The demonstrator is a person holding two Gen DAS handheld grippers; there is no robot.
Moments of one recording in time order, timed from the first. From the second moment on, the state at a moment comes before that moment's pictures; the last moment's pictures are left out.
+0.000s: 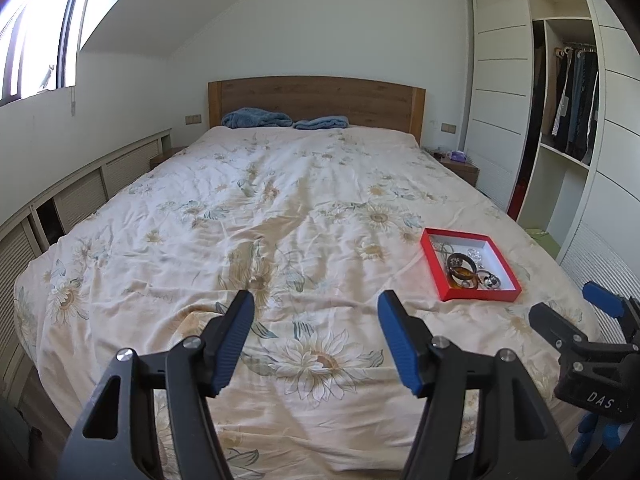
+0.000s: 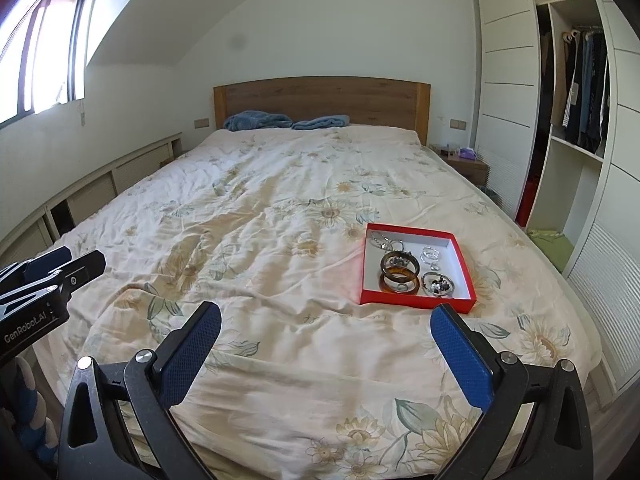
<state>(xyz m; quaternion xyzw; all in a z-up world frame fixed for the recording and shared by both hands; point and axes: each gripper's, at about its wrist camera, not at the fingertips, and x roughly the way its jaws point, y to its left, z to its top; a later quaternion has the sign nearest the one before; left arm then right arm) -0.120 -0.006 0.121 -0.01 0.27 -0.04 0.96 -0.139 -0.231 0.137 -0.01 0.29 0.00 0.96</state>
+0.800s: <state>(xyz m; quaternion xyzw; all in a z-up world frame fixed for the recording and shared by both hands) -0.065 -0.053 0.073 0.03 0.33 -0.05 0.94 -0.108 -0.273 0.118 -0.03 0.30 -0.04 0.95</state>
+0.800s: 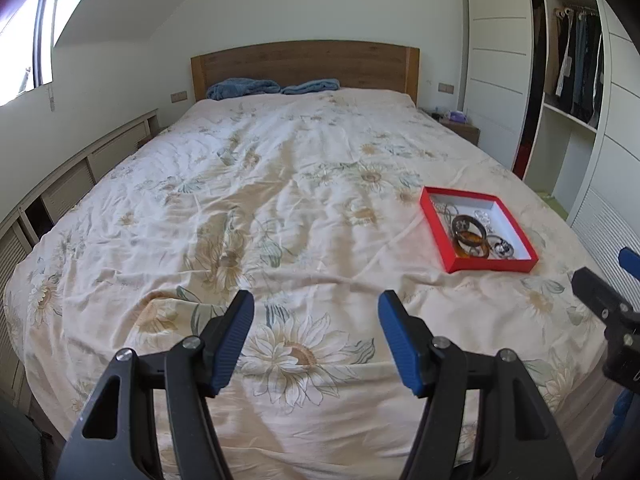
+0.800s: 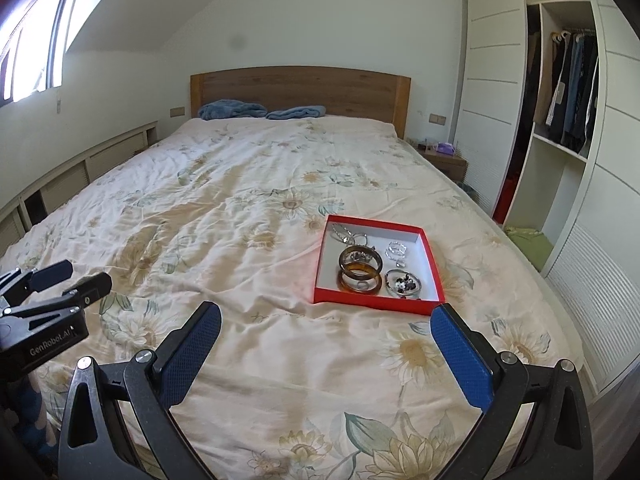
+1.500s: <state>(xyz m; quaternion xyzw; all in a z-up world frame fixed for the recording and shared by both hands) -0.047 -0.061 0.050 0.03 0.37 -0.07 0.93 -0.086 -0.285 0.089 -0.01 0.34 -0.04 0.94</state>
